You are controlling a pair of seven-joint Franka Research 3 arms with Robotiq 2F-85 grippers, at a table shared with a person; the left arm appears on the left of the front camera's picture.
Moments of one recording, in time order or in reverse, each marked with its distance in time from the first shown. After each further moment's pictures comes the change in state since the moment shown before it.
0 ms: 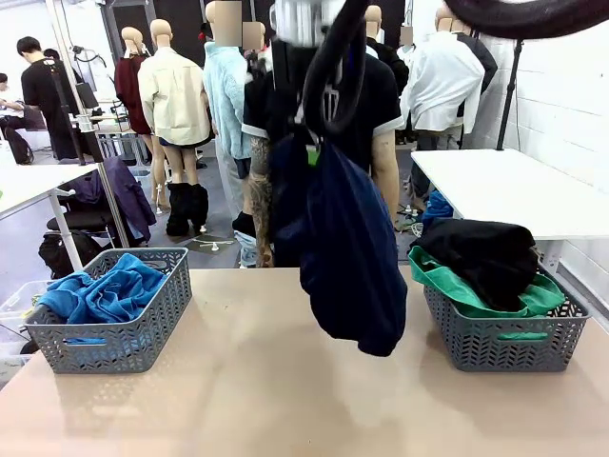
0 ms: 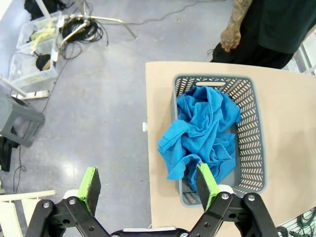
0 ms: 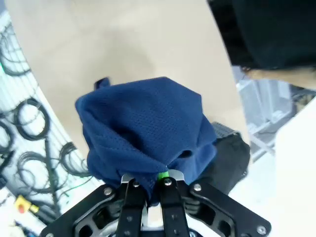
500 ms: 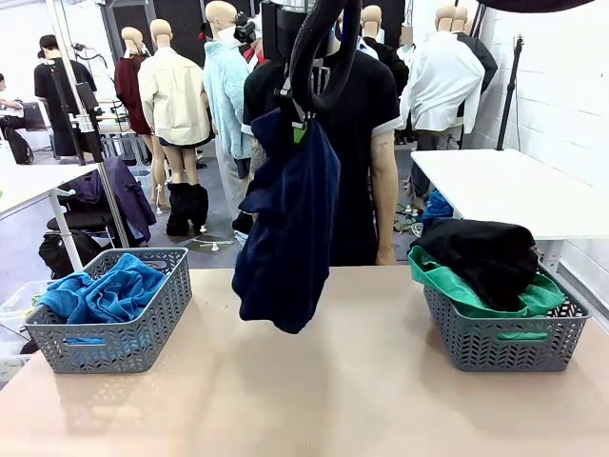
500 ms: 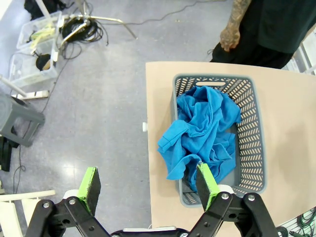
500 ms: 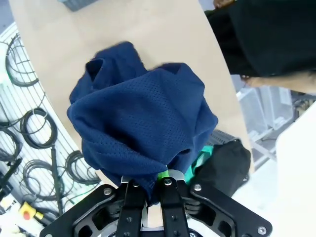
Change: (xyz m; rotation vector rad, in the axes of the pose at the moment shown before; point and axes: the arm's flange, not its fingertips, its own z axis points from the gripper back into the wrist) left arm 0.000 0.000 0.000 0.000 0.000 0.000; right arm 0.007 0.004 0.019 0.008 -0.049 -0.015
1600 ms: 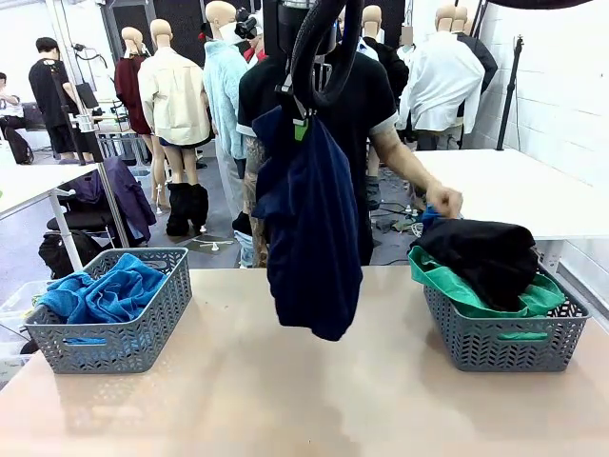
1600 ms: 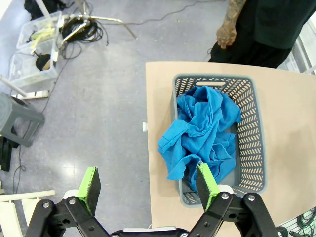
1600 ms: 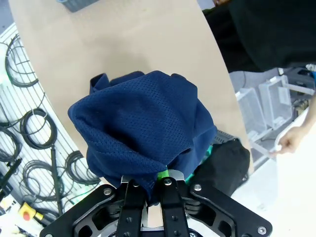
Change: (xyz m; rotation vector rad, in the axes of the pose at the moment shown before) left arm 0.000 0.000 0.000 0.000 0.000 0.000; right arm -0.001 0.000 0.004 -0.005 -0.004 -0.002
